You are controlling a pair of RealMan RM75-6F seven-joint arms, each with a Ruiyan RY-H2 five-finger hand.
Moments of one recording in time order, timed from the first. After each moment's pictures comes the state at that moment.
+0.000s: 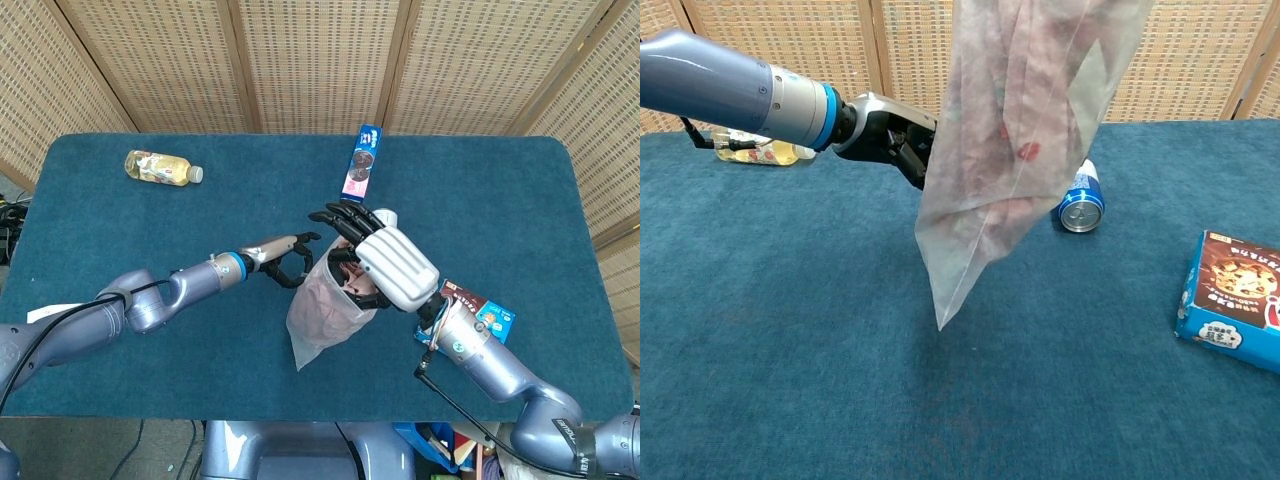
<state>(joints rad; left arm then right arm) -1.31 -1.45 0.01 -1.15 1.60 0.42 -1.26 0.81 -1.01 0.35 -2.06 -1.30 1.01 0.09</state>
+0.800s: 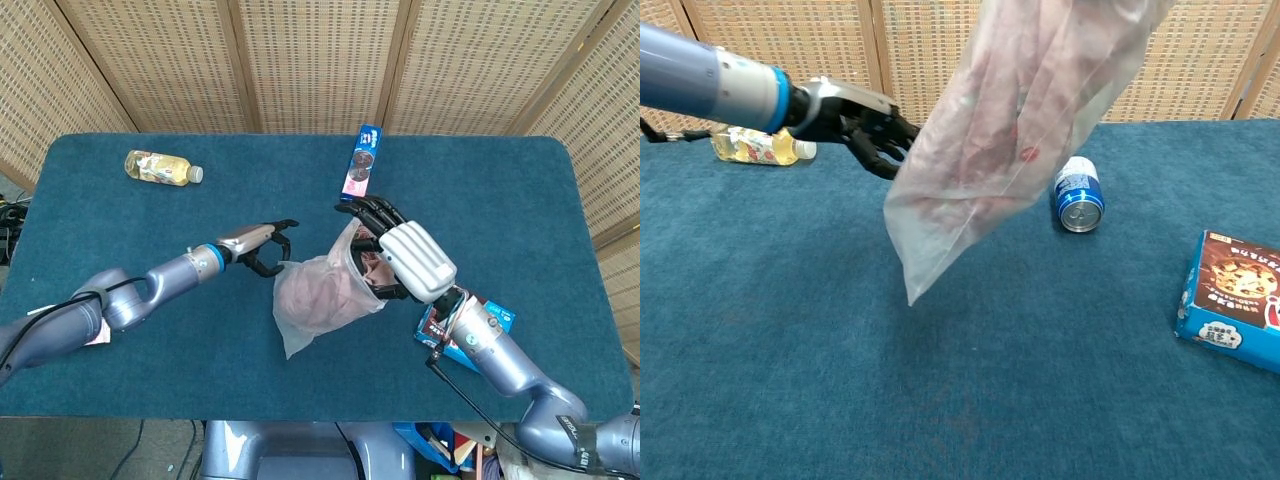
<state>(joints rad) -1.25 -1.37 0.03 -1.16 1.54 0.46 -1.11 0.76 -1.04 0.32 -1.98 -1.31 1.04 0.15</state>
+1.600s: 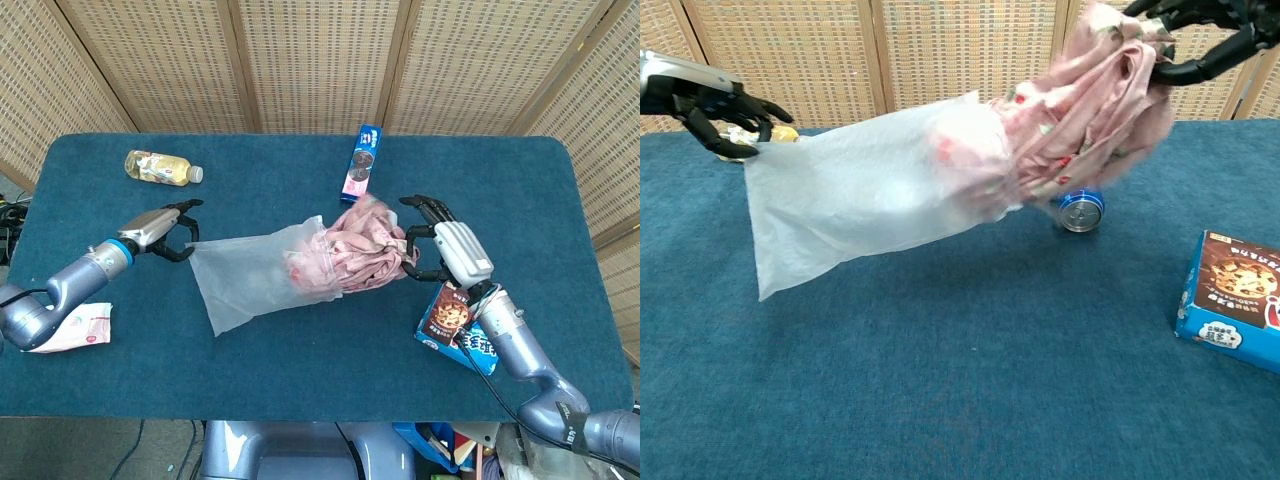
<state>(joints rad) -1.03 -1.15 0.08 -1.21 1.44 0.51 -0.89 0.67 -1.19 0.26 -1.69 -1.26 1.06 0.32</state>
